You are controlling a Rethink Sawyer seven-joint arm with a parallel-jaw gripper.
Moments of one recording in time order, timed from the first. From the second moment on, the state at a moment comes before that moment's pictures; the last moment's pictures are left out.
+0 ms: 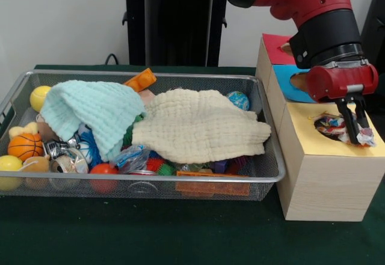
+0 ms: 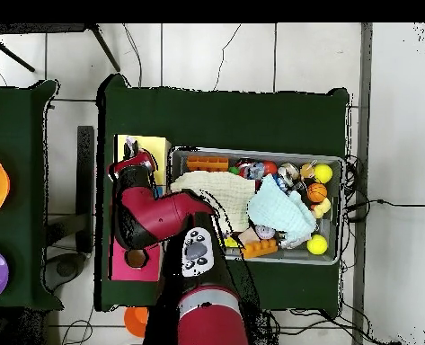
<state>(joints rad) 0.00 -0.52 0.07 1.64 -0.34 -0.41 1.67</state>
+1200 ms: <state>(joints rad) -0.01 -0.51 0.07 1.64 -0.34 -0.46 1.67</state>
